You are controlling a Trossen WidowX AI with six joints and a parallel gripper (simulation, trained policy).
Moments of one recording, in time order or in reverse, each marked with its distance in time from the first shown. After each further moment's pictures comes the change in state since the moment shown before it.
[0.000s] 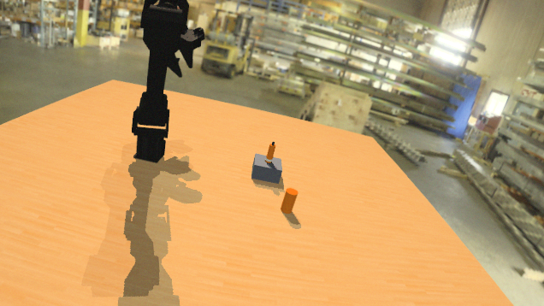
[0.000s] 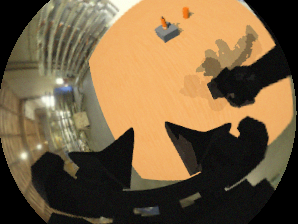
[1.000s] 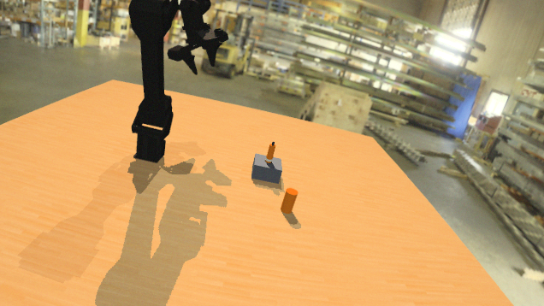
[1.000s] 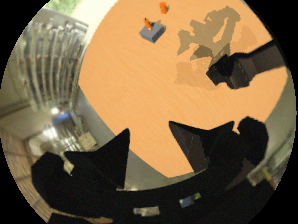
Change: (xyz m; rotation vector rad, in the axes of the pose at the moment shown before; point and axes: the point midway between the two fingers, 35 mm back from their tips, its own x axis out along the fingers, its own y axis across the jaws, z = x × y) arm 0.015 0.046 0.037 0.305 -0.029 -0.097
